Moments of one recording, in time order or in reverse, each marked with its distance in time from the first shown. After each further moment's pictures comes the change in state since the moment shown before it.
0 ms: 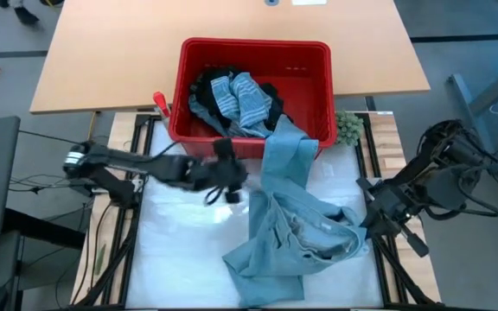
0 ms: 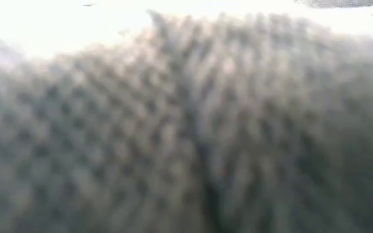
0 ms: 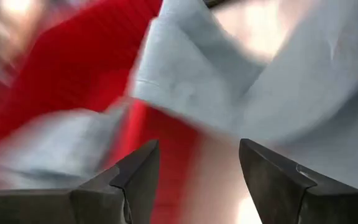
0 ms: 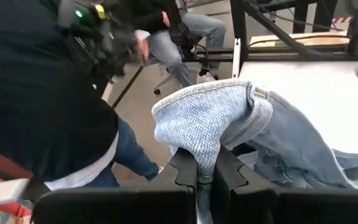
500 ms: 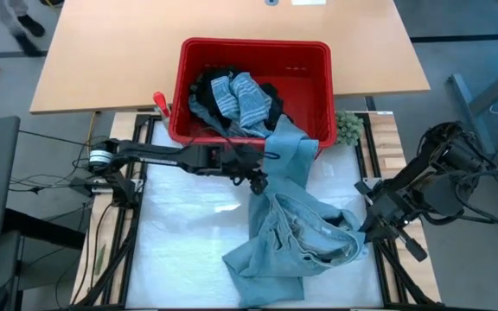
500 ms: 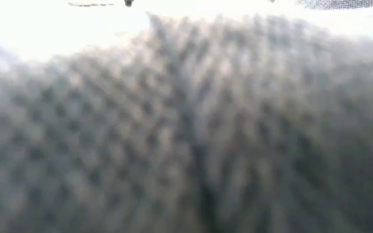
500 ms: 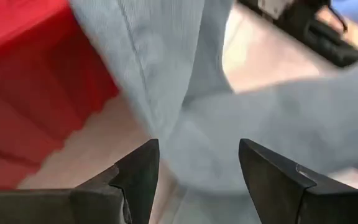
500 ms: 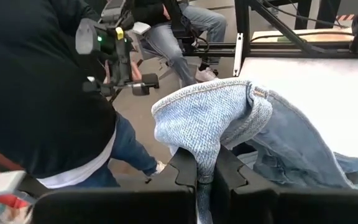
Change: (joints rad) left arm 0.144 0.197 0.008 0.156 0.317 -0.615; right arm 0.000 0.021 0.000 -0.009 -0.009 -0.029
